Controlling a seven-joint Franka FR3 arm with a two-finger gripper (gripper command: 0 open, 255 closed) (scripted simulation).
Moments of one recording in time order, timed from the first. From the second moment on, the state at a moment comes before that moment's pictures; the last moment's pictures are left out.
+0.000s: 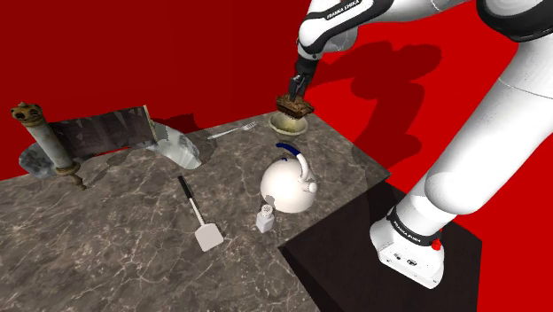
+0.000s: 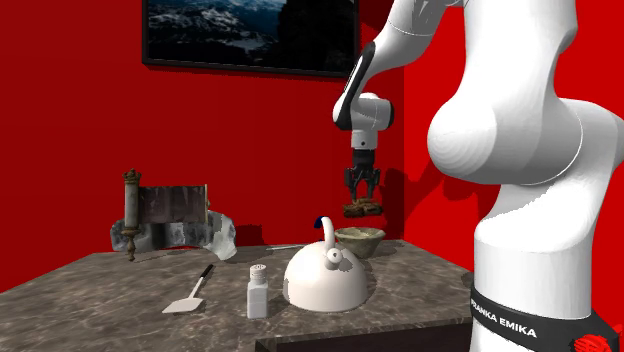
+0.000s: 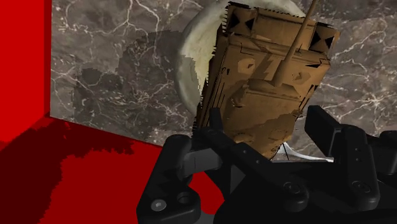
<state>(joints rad) -0.14 0.08 -0.12 -2.13 0.04 2.28 -0.38</state>
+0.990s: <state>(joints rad) -0.15 0.13 -0.12 -2.16 0.05 2.37 -0.39</state>
